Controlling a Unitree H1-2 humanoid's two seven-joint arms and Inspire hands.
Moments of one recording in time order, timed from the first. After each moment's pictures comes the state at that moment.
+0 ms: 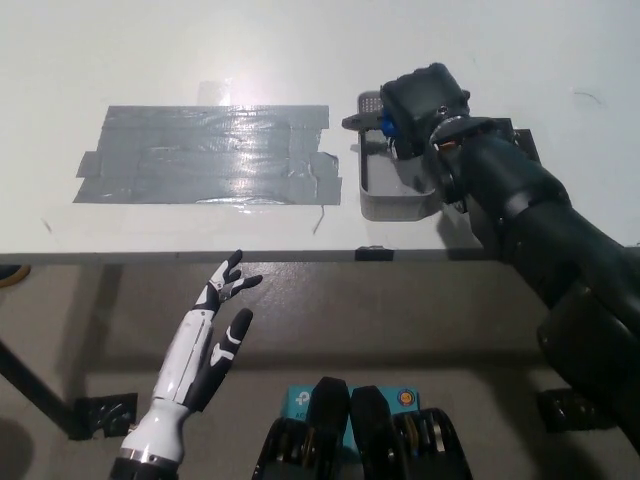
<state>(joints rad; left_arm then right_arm) -0.05 0.09 -0.11 -0.14 0.32 -0.09 -0.03 -1.30 -0.09 0.88 1.39 -0.78 0.04 -0.16</state>
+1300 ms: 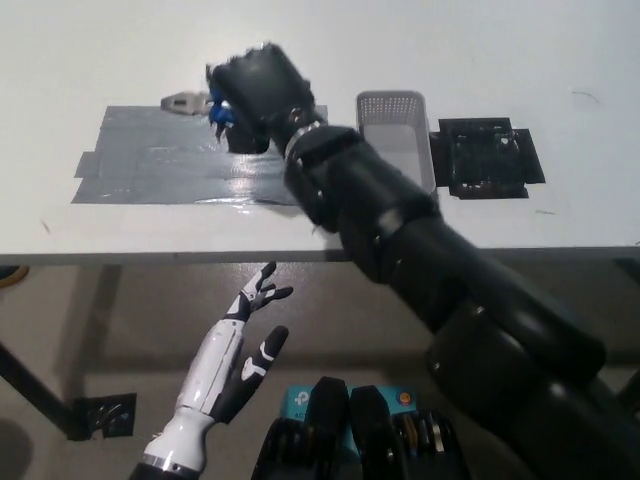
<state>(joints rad) -0.04 0.09 -0.18 -0.15 0.38 -0.11 -0.03 -1.35 0.18 0.68 1.41 -0.79 -0.06 -0.34</state>
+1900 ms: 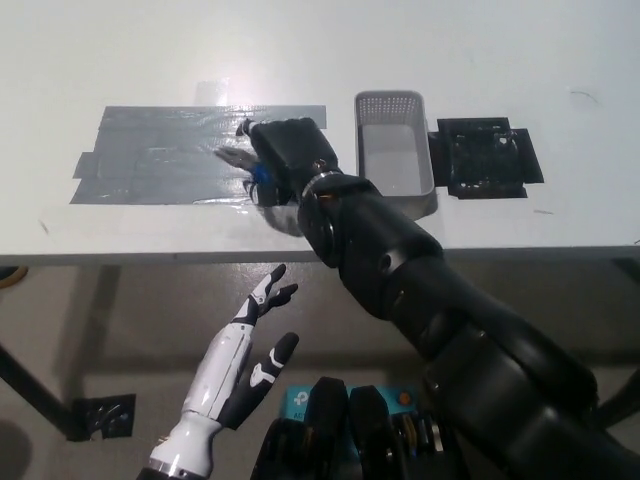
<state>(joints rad) -0.03 0.09 -0.20 -0.17 0.39 -0.11 -0.03 -1.28 0.19 0.54 1.44 -0.70 -0.02 -0.18</state>
